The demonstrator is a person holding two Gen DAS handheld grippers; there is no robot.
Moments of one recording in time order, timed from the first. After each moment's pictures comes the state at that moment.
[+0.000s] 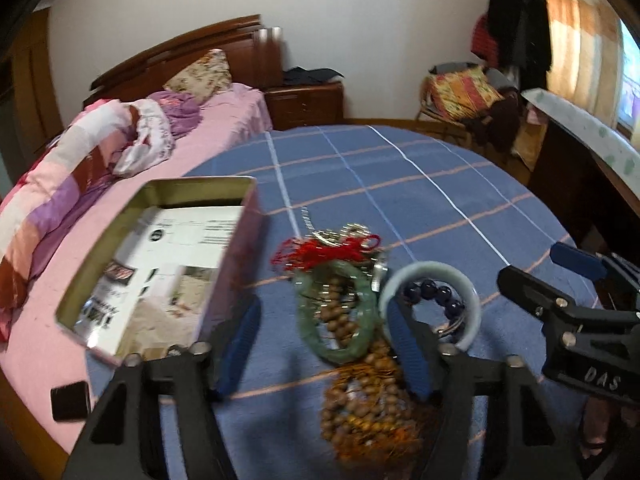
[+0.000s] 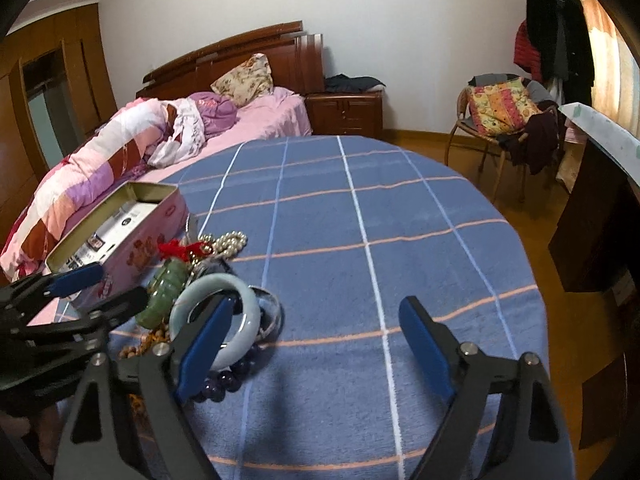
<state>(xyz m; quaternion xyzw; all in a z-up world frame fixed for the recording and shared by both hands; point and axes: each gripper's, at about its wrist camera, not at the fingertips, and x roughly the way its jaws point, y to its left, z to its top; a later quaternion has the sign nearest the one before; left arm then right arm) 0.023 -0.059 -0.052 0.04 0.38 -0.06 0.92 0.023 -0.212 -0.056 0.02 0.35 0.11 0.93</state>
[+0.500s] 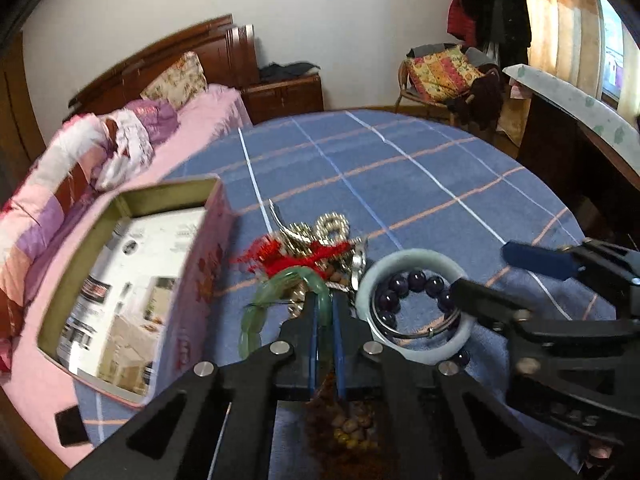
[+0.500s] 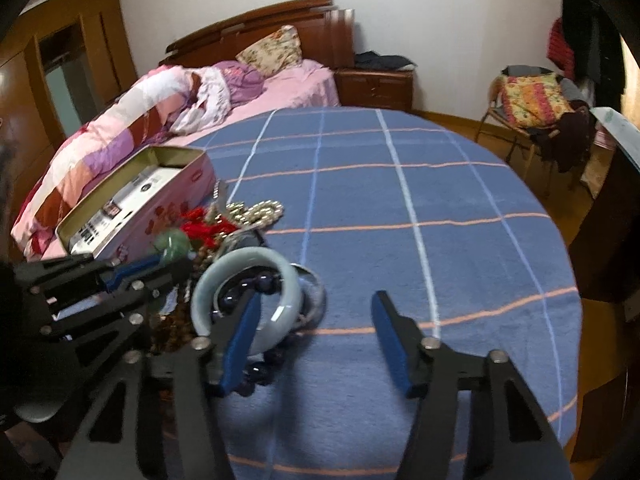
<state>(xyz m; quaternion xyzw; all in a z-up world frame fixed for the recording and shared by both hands) 0.028 -0.071 -0.057 0.08 0.37 -0.07 0.92 0.036 -0.187 -0.065 0.00 0.39 0.16 0.91</state>
